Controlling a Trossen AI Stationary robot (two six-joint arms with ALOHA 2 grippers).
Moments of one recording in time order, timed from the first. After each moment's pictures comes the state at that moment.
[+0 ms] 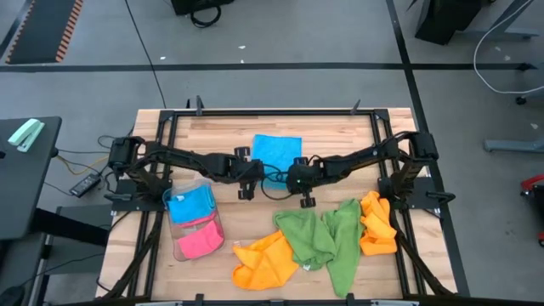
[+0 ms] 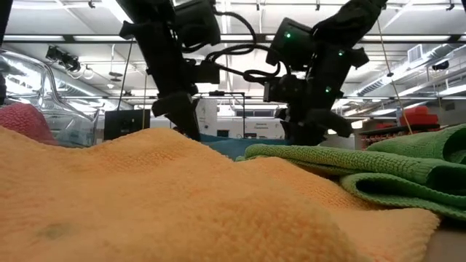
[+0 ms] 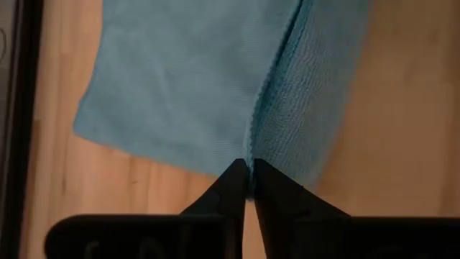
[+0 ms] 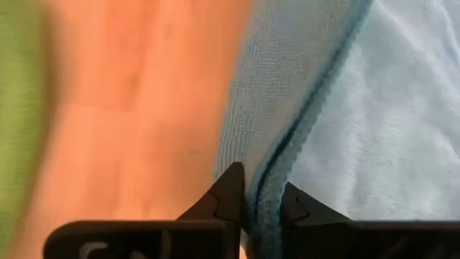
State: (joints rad) left arm 0.03 1.70 1.06 -0.47 -0.40 0.09; right arm -0.03 1.75 0.95 -0.30 0.14 -0.21
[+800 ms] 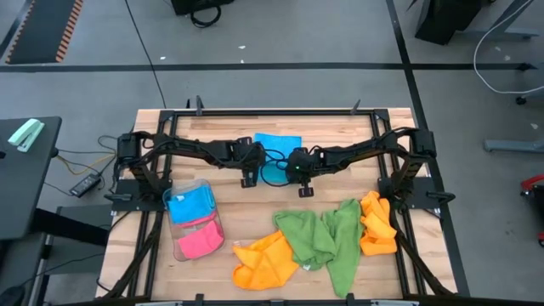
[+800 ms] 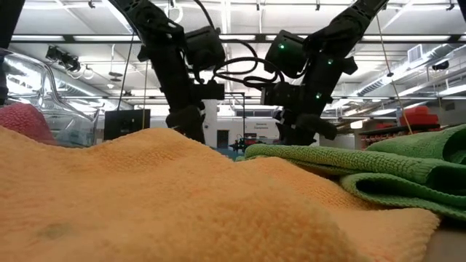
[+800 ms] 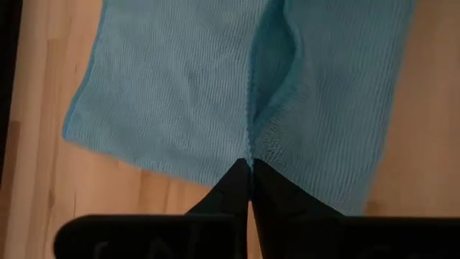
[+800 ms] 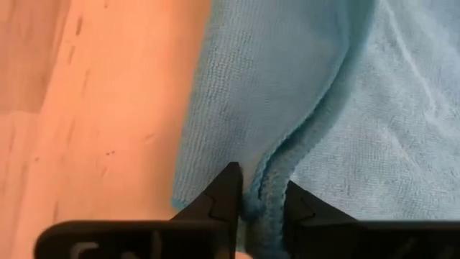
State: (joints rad) left arm 0.19 1.76 1.06 -0.37 -0.25 0.20; right arm -0.13 1.75 0.95 -0.26 0.12 -0.29
